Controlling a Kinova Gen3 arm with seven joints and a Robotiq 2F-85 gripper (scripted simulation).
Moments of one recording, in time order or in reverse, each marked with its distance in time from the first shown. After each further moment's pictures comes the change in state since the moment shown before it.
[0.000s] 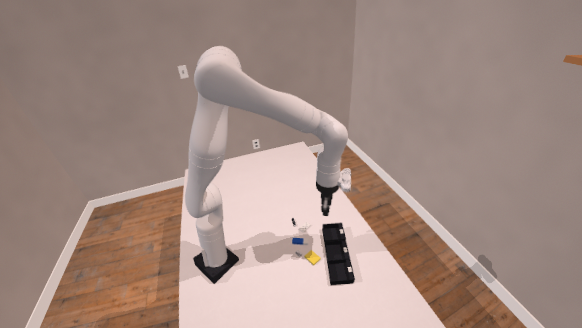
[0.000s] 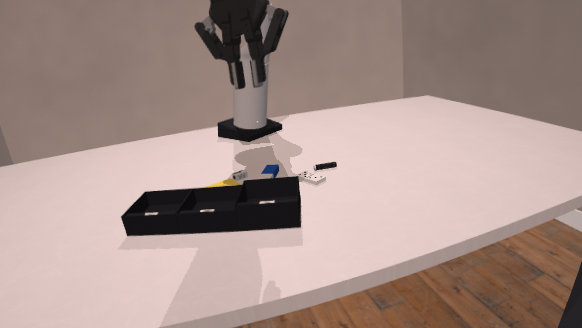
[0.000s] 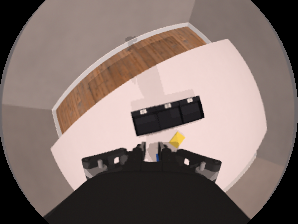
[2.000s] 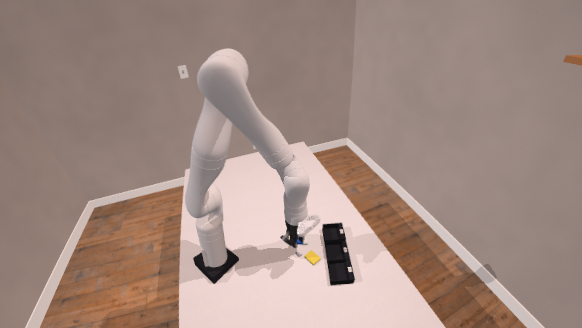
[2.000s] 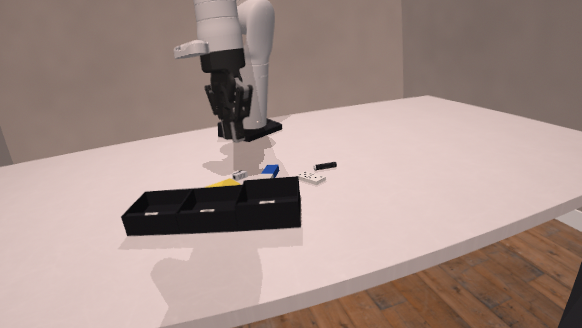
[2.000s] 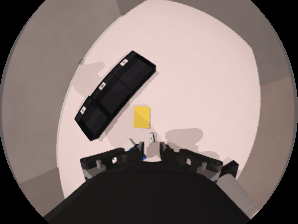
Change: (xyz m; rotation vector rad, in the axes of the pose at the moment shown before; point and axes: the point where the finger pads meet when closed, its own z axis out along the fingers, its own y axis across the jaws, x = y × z) arm -0.090 0.084 0.102 -0.018 0.001 0.607
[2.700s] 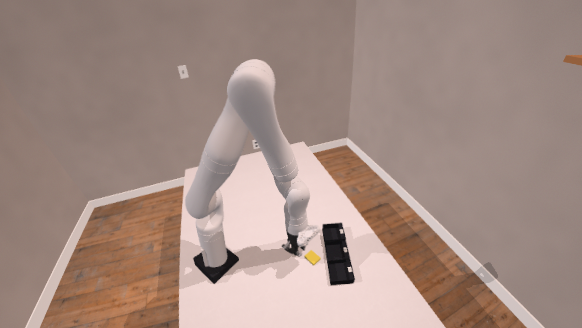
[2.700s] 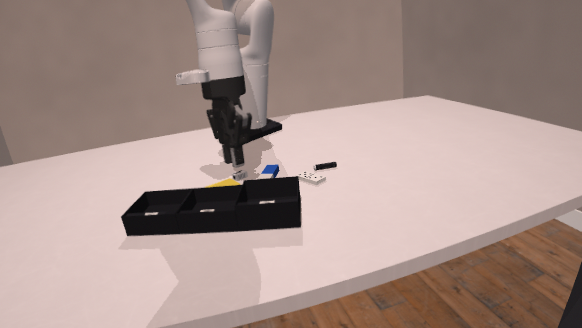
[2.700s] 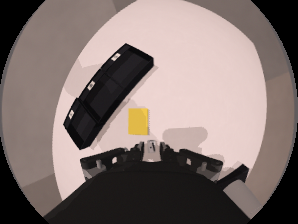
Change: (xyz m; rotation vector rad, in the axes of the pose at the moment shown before) arm 0.007 0.002 0.046 0.014 0.020 0.030
